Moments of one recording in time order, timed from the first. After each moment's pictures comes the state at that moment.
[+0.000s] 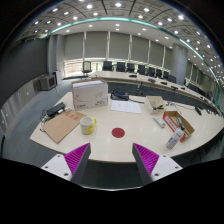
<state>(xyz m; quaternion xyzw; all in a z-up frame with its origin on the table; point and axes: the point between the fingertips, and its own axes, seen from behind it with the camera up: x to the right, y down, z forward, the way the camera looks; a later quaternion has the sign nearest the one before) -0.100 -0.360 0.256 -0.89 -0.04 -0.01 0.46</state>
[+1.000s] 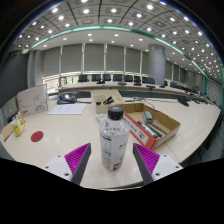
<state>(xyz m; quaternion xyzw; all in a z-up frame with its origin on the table) 0.320 -0.196 0.082 -0.84 0.05 -0.05 0.54</state>
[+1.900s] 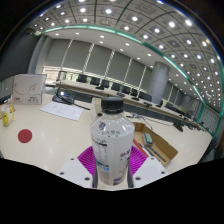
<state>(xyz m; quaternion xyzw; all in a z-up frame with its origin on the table) 0.296 -0.118 0.112 -0.81 -0.02 -0.16 0.56</state>
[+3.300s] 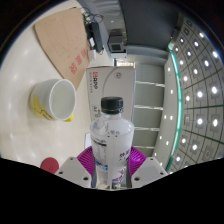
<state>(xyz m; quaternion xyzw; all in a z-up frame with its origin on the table) -0.162 -0.005 0.172 -0.52 -0.57 -0.47 0.44</state>
